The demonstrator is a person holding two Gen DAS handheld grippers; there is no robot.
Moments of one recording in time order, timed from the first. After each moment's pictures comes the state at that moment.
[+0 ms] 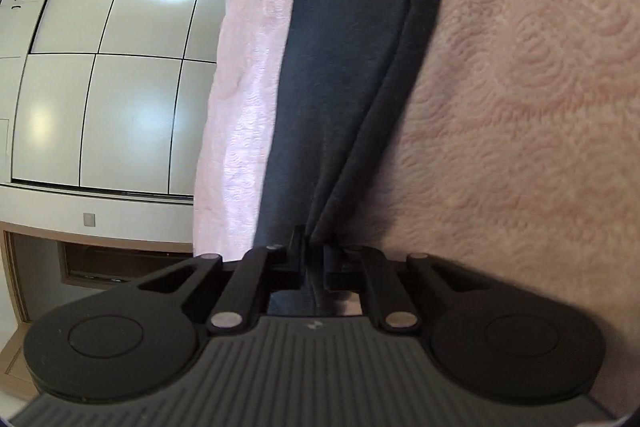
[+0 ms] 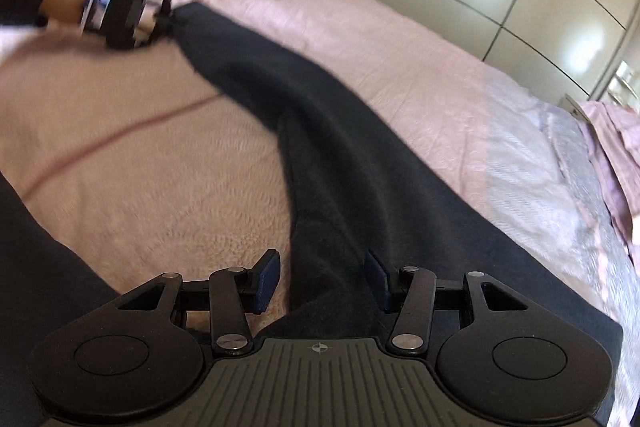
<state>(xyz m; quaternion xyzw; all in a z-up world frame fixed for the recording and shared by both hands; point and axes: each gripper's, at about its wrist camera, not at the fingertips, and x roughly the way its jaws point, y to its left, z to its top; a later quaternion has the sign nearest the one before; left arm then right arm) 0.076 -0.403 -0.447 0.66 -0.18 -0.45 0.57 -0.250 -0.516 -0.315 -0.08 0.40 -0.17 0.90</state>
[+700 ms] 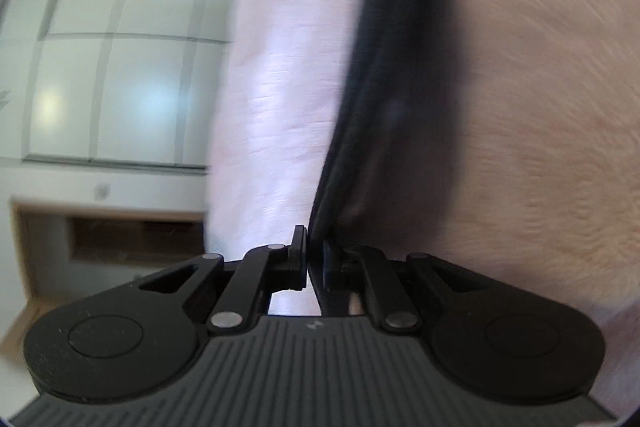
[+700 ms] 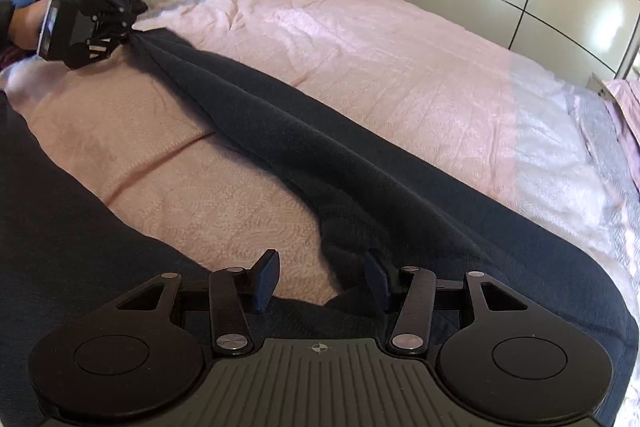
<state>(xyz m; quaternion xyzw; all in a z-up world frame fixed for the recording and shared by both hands) 0.077 -0.256 -0.382 0.66 -0.17 -0.42 0.59 -0.279 -0.503 -0.286 -0.03 0.39 -0.12 0.91</state>
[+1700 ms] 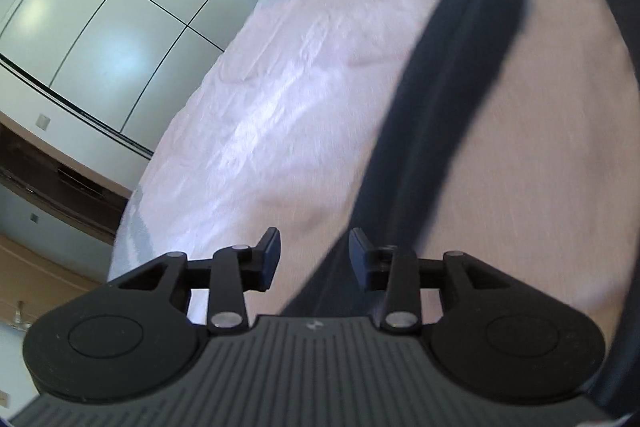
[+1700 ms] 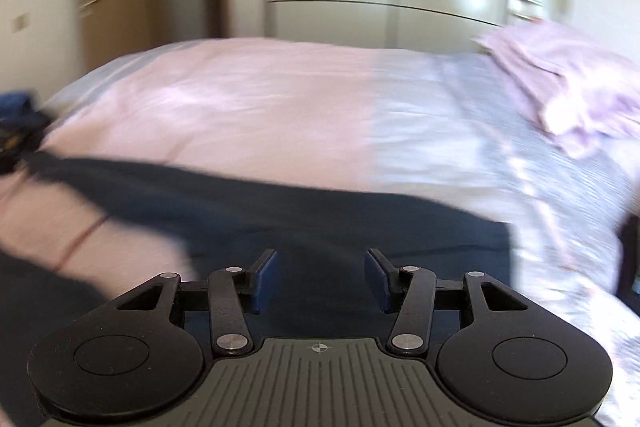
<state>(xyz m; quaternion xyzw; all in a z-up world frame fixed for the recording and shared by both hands) 0.027 -0.256 -0.285 0.52 -0.01 -0.57 0.63 -0.386 -0.584 -0.244 0.09 0.29 -0.28 0.91</state>
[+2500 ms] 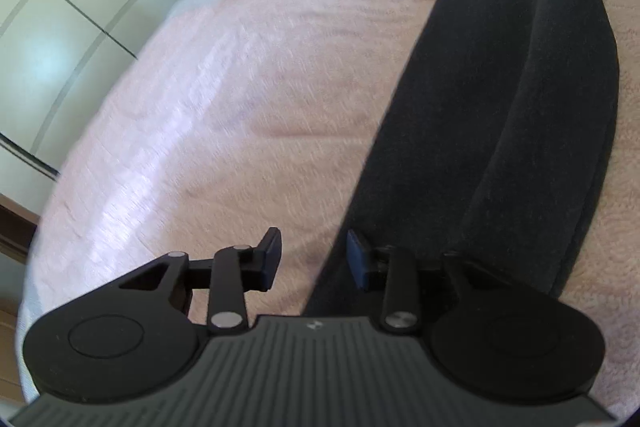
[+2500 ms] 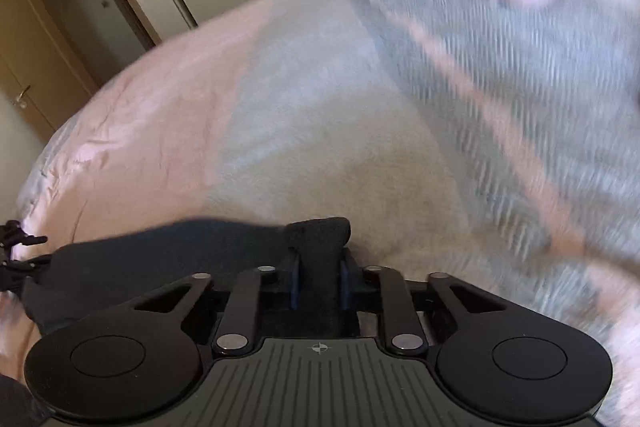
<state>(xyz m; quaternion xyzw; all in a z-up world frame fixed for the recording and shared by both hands) -0.013 -0.416 -0.367 0.52 0.02 -0.63 0.57 -0.427 -0.800 -0.294 0.28 0.28 -0.28 0.87</state>
